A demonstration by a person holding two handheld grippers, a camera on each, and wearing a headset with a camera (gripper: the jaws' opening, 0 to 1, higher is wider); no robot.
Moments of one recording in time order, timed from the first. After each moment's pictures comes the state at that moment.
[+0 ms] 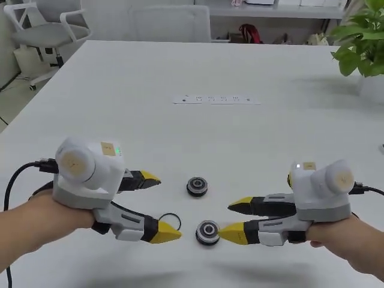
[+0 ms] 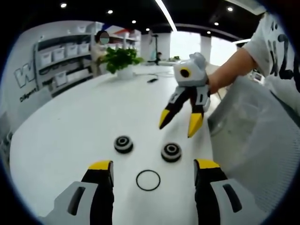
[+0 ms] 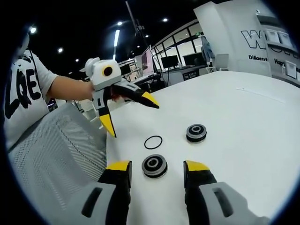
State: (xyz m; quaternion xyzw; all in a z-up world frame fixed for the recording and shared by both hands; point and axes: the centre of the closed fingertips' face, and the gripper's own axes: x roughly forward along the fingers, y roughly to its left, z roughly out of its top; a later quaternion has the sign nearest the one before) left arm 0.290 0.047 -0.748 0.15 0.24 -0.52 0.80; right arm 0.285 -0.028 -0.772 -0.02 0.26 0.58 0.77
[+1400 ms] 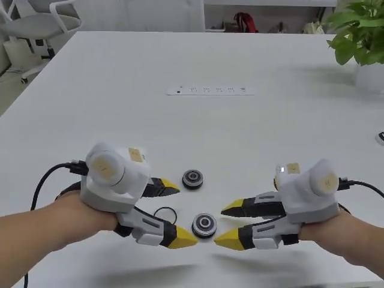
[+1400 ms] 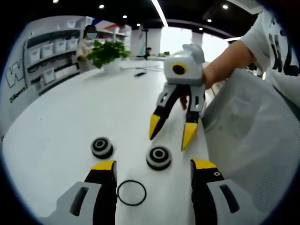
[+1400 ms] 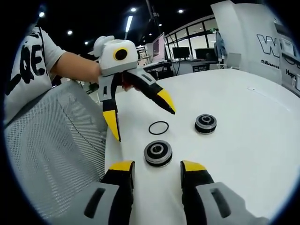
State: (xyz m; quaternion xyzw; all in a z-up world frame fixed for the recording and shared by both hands) left arm 0.280 0.010 -0.775 0.15 0.26 -0.56 0.77; right arm 0.272 -0.025 -0.797 -0.09 0.27 0.61 0.74
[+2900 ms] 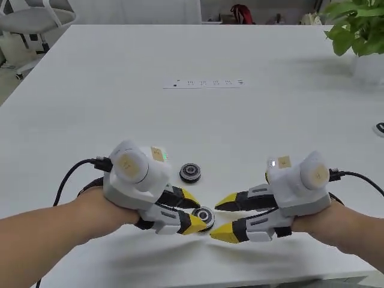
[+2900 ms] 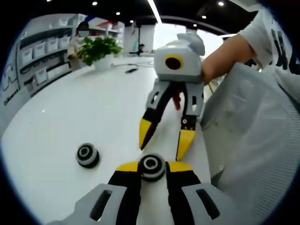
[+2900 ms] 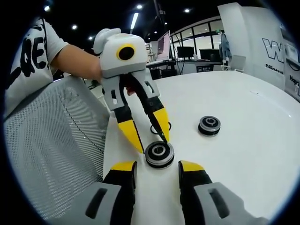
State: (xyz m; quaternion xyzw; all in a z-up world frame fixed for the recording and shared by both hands) left arm 0.276 -0.018 -0.789 0.17 0.28 -0.58 0.75; right arm 0.271 -0.021 -0.800 -0.11 0.26 0.62 0.73
